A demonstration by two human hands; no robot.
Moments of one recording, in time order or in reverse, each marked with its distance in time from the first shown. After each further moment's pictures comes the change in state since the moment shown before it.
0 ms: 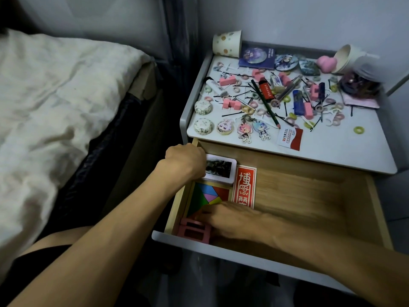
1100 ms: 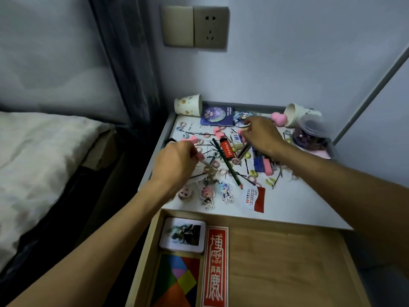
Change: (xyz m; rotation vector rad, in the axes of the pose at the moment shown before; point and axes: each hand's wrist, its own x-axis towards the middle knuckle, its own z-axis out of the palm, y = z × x) left_hand 0.078 0.030 -0.090 -0.567 0.723 0.202; right_hand -0.049 0.224 -0.230 0.024 0.794 0.907
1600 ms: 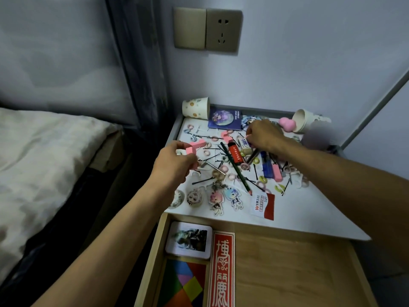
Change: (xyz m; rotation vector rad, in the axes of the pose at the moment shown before) left_hand -0.019 0.003 -0.035 -0.922 -0.076 -0.492; right_hand 0.028 -0.012 0.005 -0.290 -0.194 0.044
